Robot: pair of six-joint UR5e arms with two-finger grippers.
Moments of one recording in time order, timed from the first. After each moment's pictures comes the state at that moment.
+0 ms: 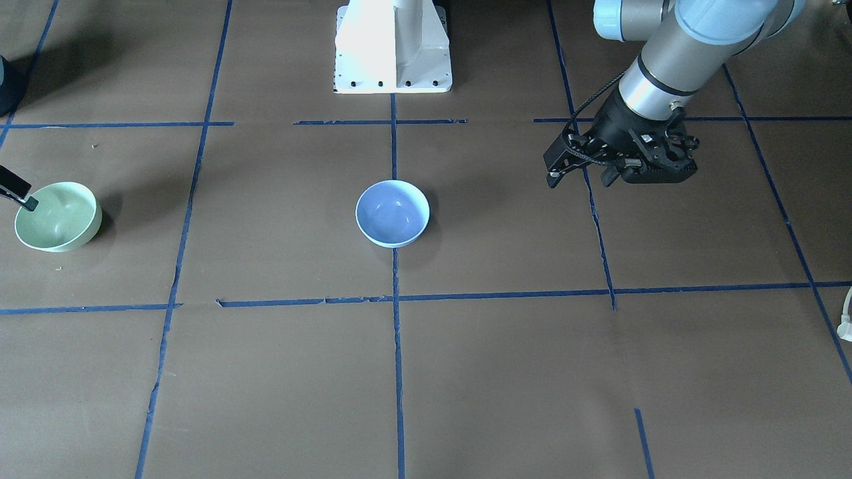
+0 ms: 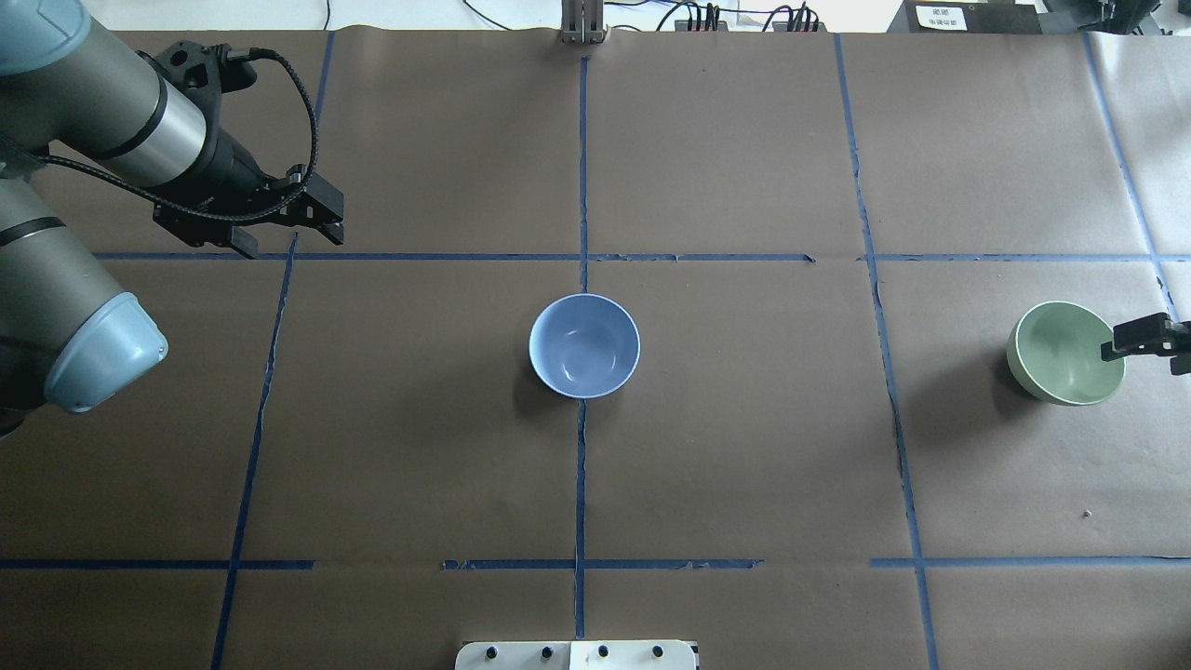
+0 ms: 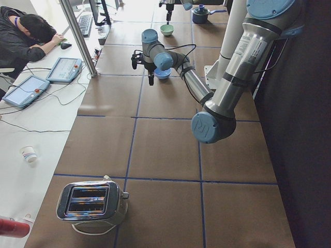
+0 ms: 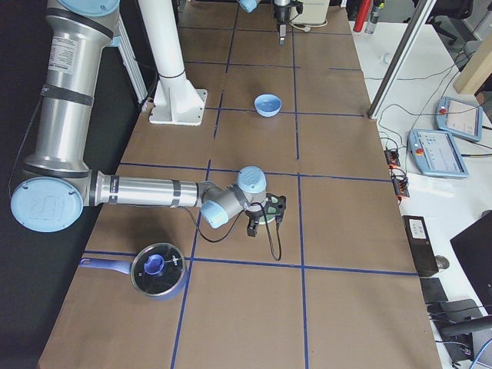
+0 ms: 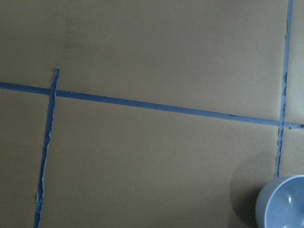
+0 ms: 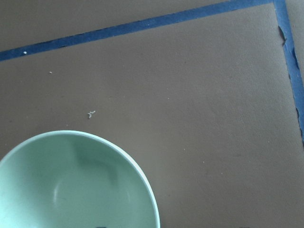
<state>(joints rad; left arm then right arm) -0.91 -1.98 -1.94 -1.56 -2.20 -1.05 1.11 -1.78 1.63 -0.88 2.26 0.88</state>
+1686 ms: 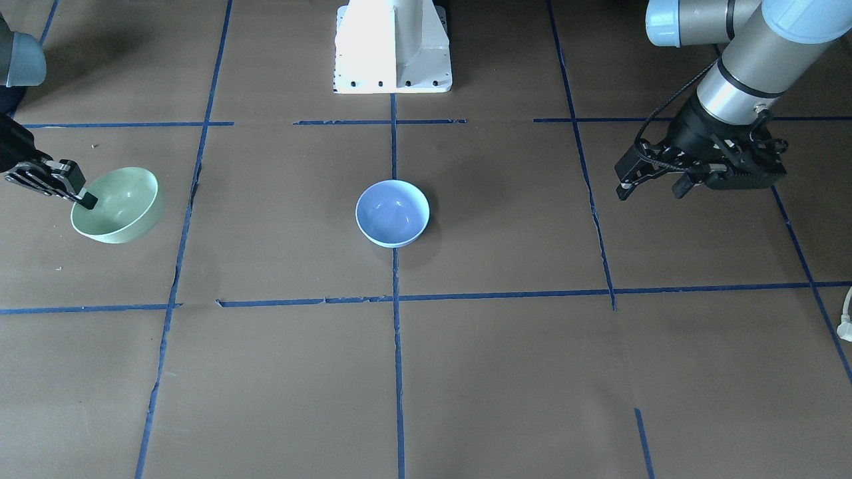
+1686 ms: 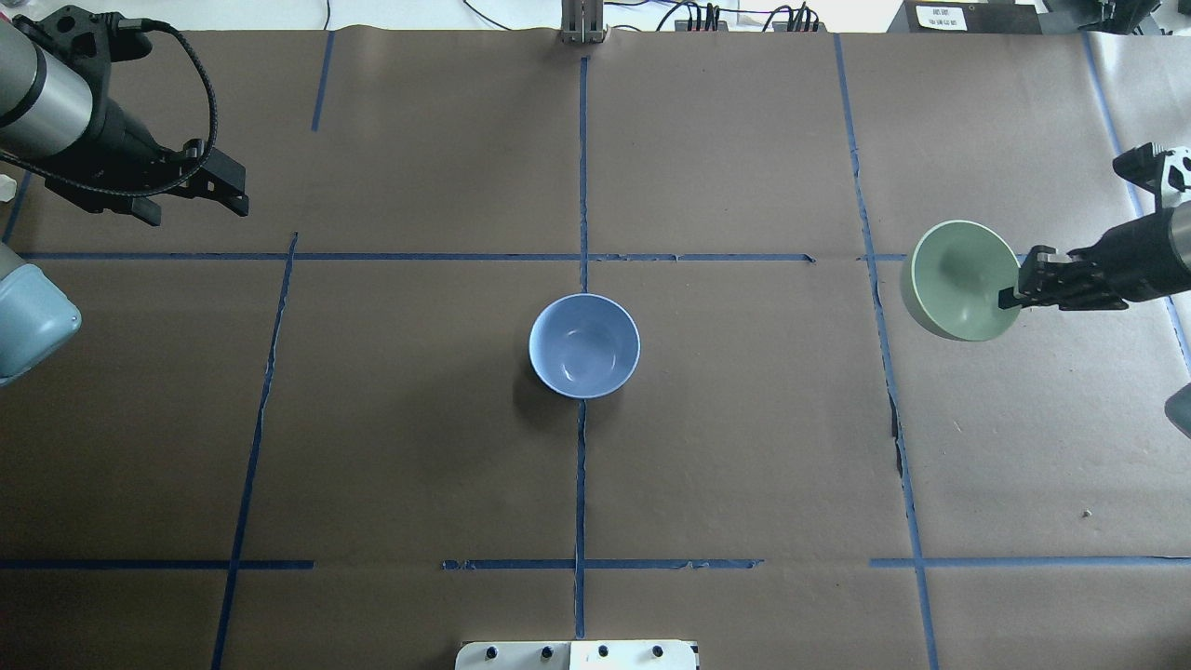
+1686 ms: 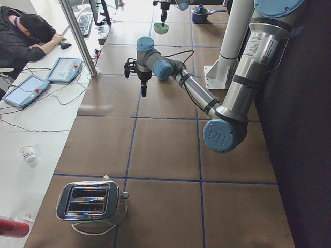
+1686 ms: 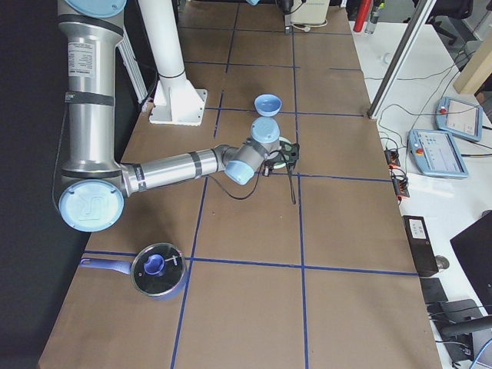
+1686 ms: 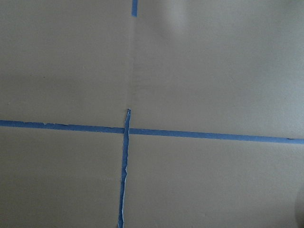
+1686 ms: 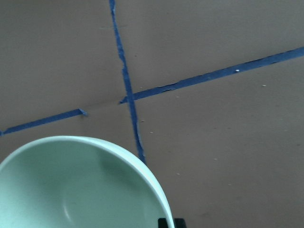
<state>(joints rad) -1.01 -1.89 -1.94 -1.57 -2.16 -0.93 1.04 -1.58 1.81 -0.89 2.35 1.22</state>
